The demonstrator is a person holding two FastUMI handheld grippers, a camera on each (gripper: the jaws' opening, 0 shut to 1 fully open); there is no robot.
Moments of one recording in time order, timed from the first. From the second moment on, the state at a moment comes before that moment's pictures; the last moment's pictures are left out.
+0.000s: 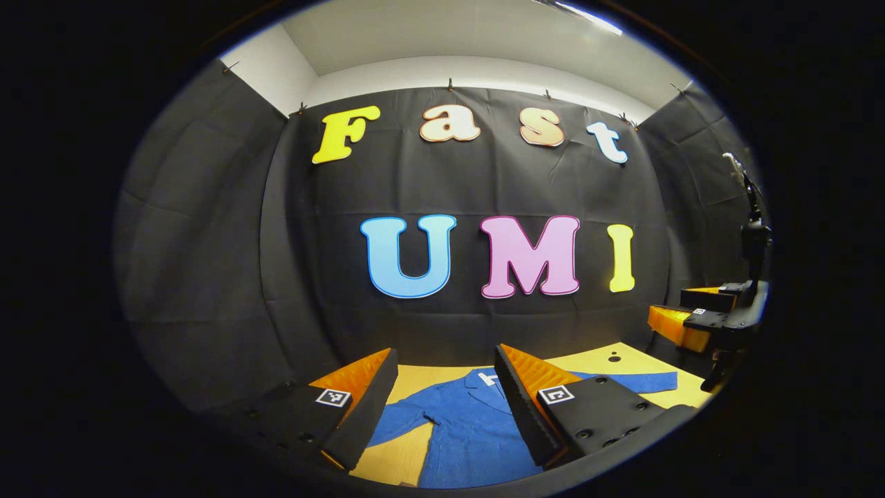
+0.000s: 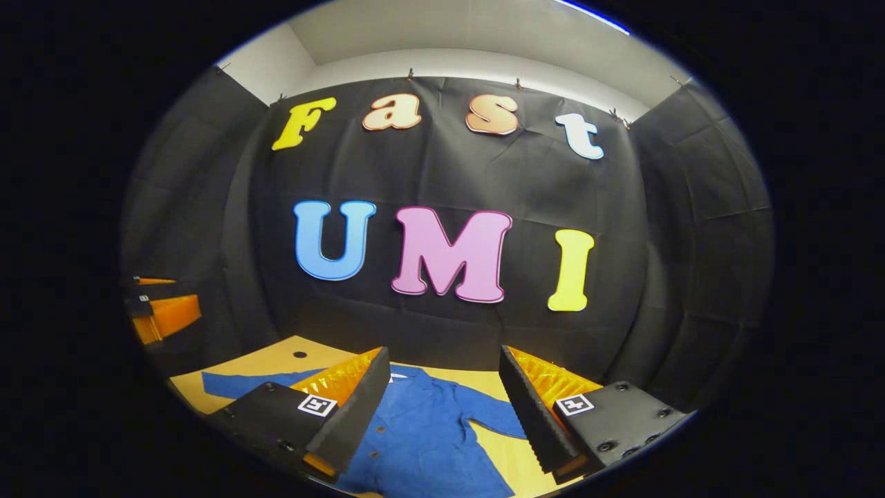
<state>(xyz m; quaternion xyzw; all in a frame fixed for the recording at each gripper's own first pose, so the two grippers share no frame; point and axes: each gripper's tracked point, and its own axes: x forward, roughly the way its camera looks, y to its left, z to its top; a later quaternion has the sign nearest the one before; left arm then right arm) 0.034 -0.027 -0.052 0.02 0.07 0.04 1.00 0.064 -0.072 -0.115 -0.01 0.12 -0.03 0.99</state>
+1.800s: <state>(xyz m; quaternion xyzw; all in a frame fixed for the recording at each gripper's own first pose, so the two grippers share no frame) 0.109 -0.146 -0.134 0.03 0.19 0.06 0.98 -0.018 -0.402 -0.501 0.19 0.54 -0.31 0.75</state>
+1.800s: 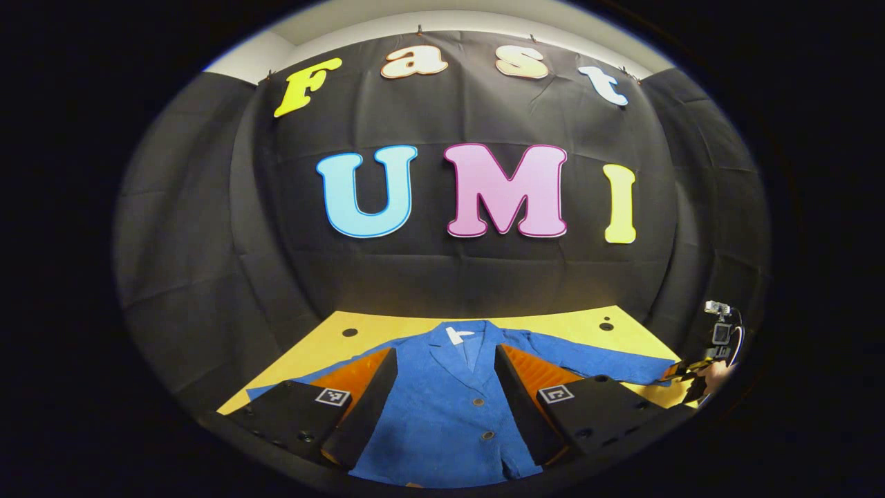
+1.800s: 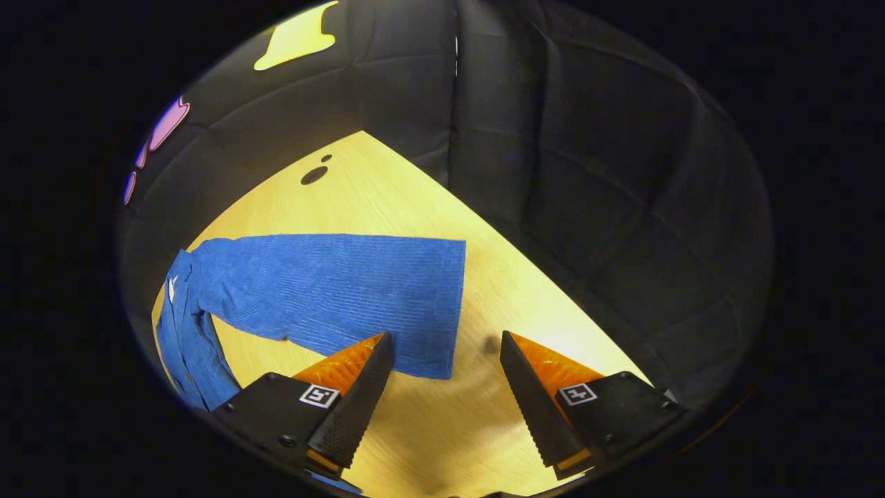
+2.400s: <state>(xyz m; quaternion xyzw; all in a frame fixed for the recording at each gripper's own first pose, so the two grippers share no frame) 0.117 -0.148 -0.136 0.02 0.18 0.05 0.98 0.004 -0.388 -0.505 0.21 0.55 -0.31 0.74</state>
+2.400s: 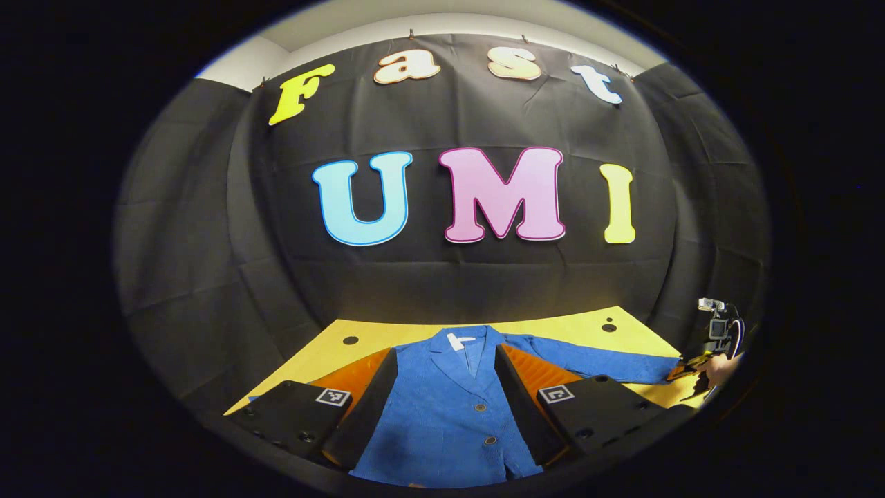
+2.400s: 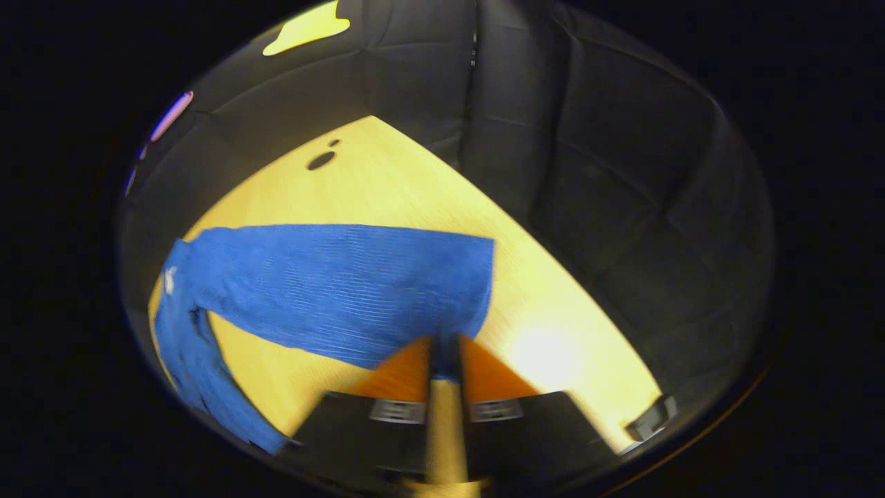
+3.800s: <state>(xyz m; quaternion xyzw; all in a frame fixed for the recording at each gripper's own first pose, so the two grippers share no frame) 0.068 -0.052 -0.128 0.01 0.20 0.17 0.97 0.257 -0.088 -0.385 0.19 0.45 0.01 0.87</state>
